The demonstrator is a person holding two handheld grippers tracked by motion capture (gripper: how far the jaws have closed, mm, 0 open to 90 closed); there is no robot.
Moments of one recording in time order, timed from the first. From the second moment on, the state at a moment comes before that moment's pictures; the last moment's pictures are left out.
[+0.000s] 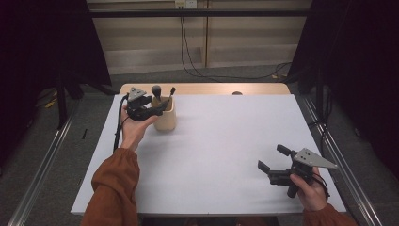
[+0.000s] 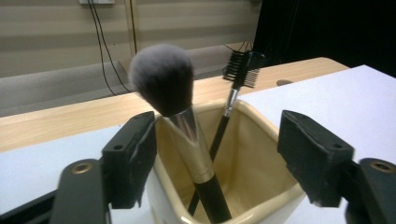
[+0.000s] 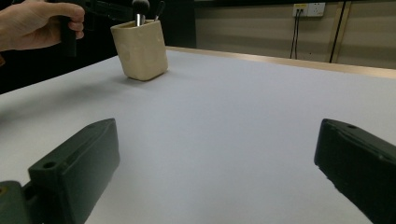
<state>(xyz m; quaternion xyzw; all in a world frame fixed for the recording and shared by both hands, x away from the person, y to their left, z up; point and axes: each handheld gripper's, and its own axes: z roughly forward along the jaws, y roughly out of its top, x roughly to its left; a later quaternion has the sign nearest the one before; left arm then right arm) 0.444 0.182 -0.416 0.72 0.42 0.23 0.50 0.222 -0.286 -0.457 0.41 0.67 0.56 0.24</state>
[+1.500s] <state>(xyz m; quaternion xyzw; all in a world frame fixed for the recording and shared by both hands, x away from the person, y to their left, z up) 0.361 0.213 -0.402 0.70 0.39 0.25 0.54 0.222 -0.292 -0.456 0.43 0.66 0.56 0.26</state>
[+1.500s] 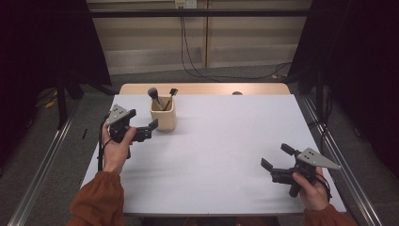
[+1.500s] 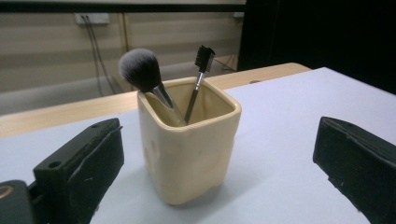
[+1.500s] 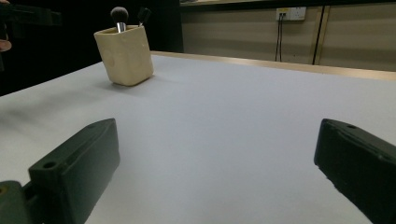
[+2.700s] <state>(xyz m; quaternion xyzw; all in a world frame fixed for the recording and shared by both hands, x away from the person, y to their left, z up) 0.275 0.230 -0.427 0.71 0.37 0.26 0.54 0.218 -0.295 -0.456 0.43 0.66 0.55 0.27</state>
